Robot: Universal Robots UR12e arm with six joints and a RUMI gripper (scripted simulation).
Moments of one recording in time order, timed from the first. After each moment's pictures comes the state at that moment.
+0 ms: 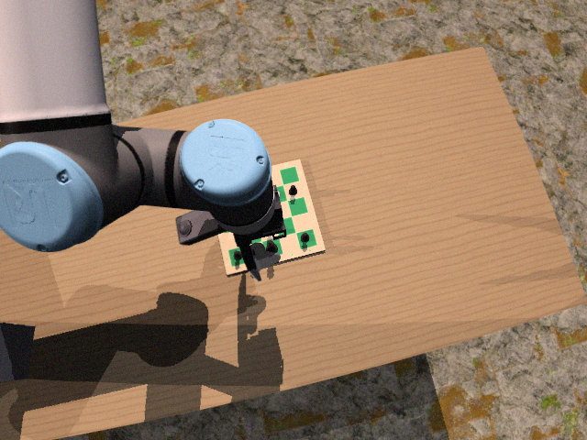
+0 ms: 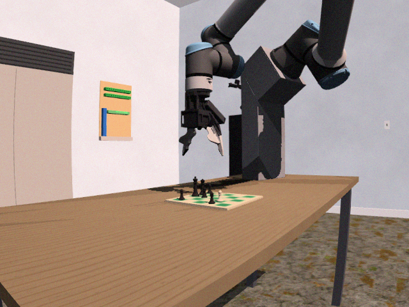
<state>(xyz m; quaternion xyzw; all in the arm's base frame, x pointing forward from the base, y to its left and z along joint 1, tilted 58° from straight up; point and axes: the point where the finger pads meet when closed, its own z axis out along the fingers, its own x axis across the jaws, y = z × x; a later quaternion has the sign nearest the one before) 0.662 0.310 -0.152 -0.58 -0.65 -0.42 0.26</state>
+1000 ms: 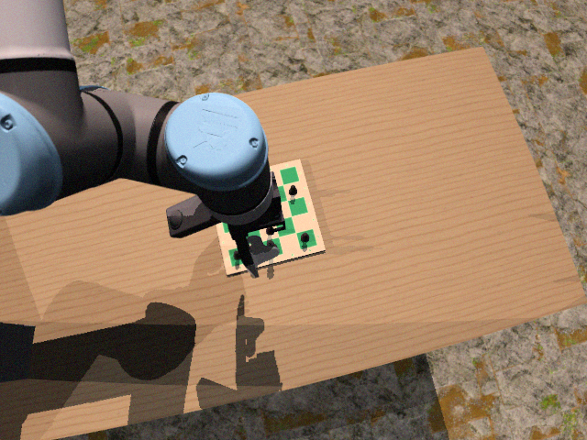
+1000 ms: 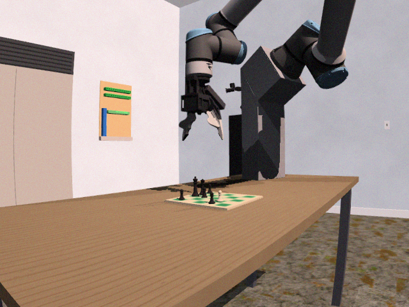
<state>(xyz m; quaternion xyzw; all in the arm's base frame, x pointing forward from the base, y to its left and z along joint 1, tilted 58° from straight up) 0.654 0.268 -0.126 -0.58 -0.65 -0.42 0.26</state>
